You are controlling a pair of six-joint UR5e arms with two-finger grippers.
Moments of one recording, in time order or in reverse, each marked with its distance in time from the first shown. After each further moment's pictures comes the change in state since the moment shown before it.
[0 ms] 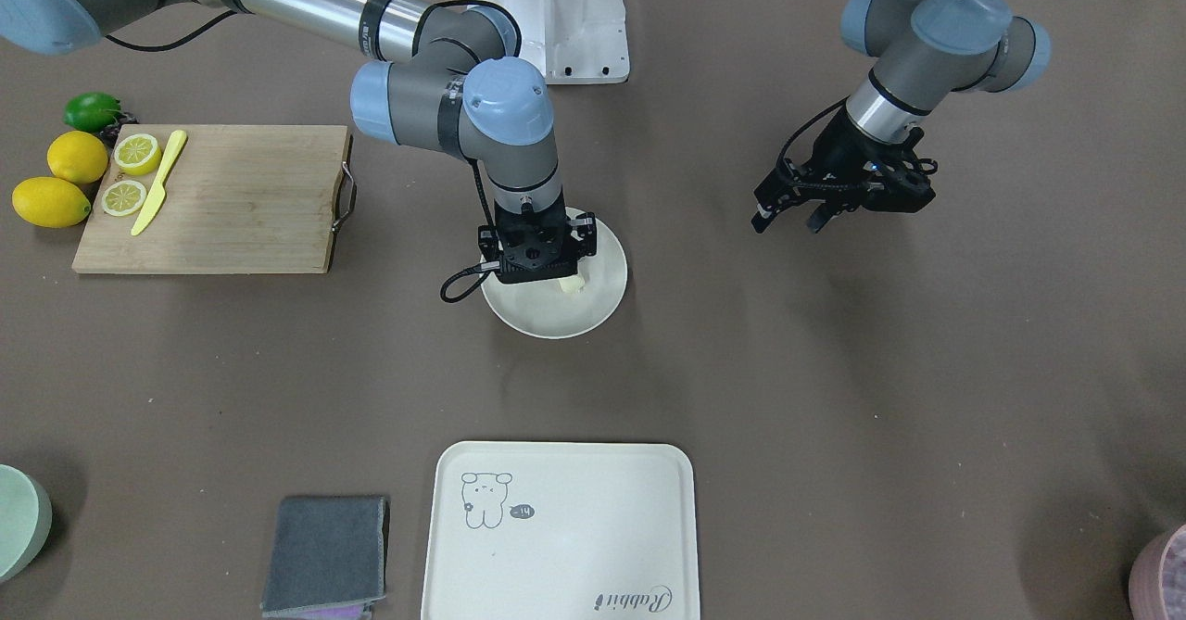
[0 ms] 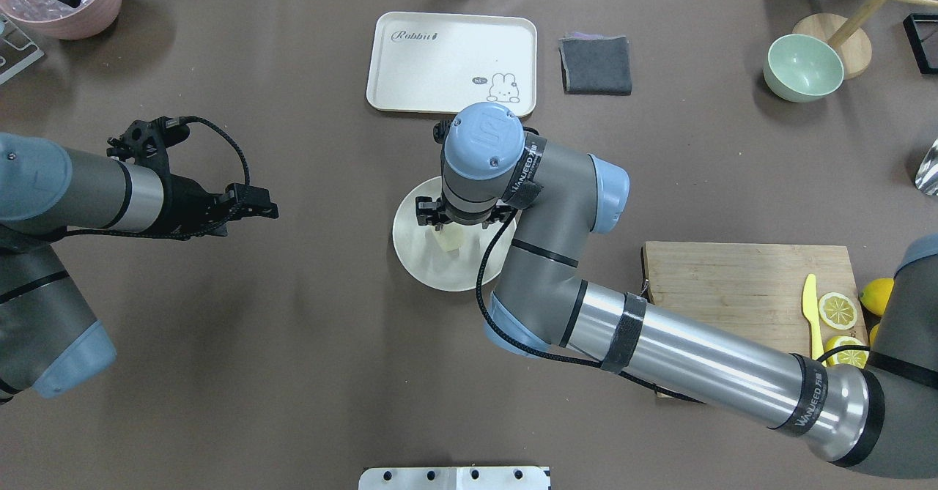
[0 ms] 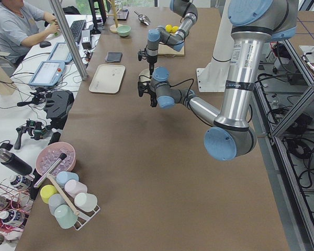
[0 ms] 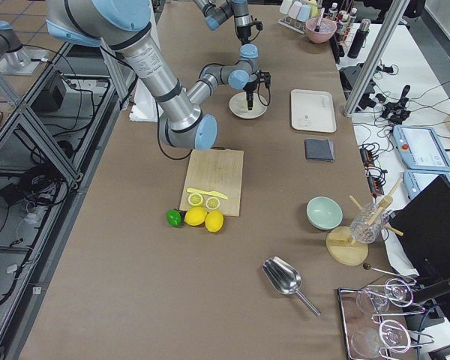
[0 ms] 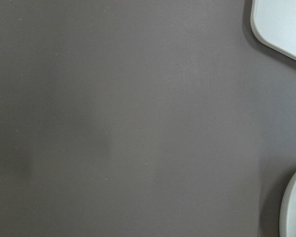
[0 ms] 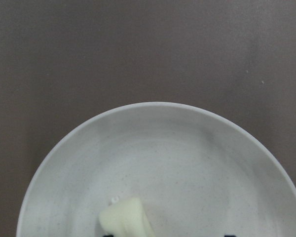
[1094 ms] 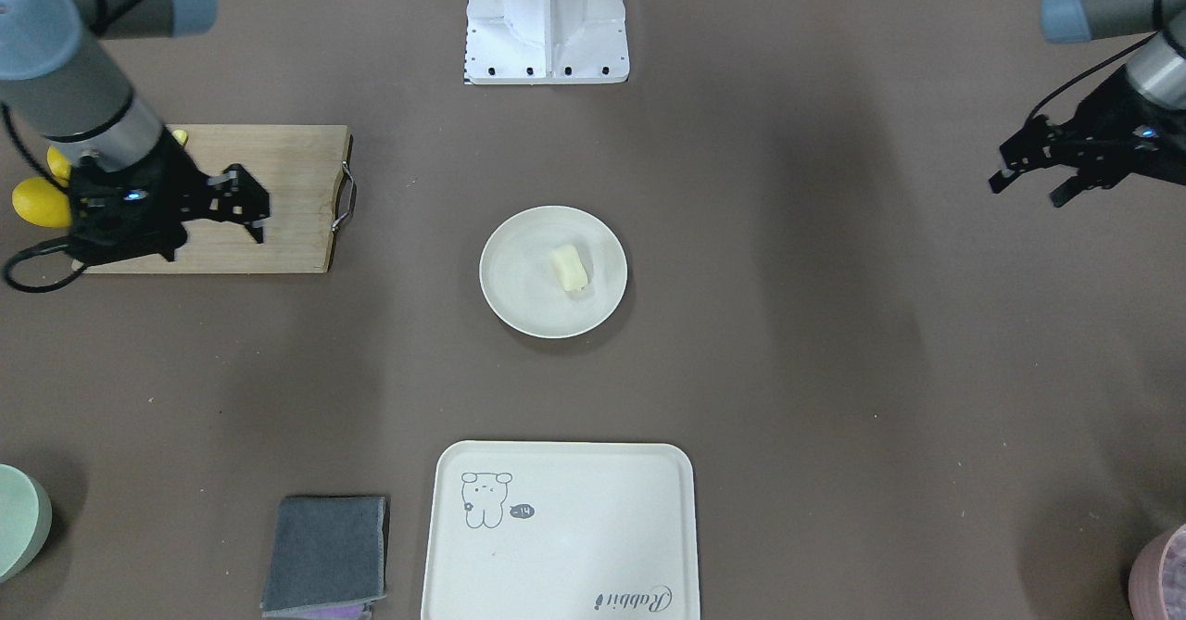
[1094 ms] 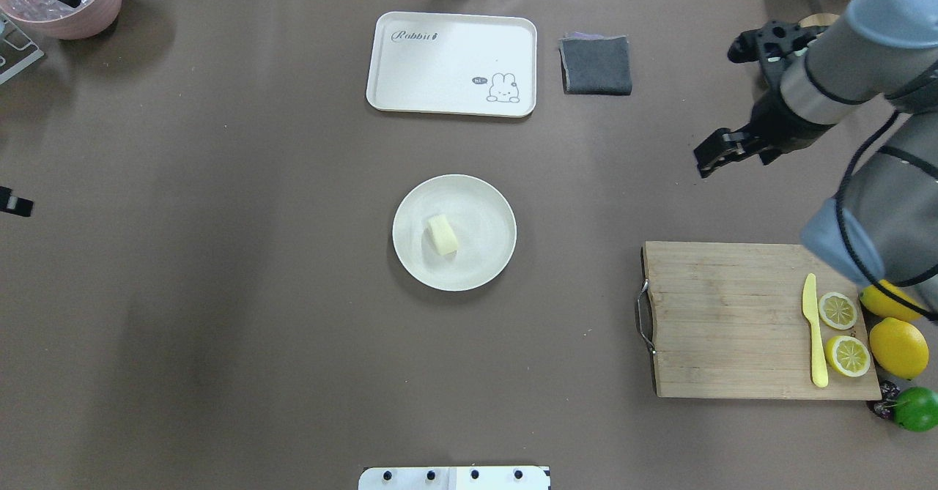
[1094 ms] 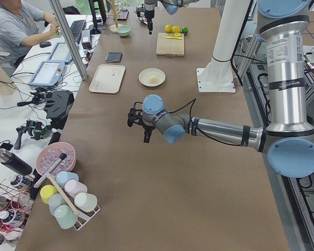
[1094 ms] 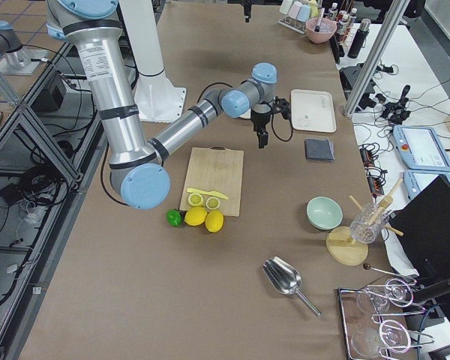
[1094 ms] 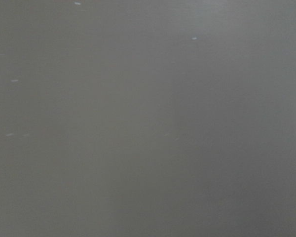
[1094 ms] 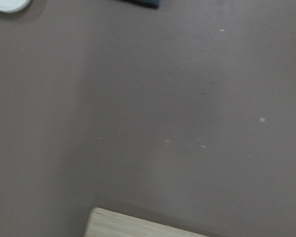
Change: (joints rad) left arm -0.535 0.350 0.005 0.087 -0.441 0.859; right arm 0.491 -0.613 0.545 -0.246 0.321 -0.665
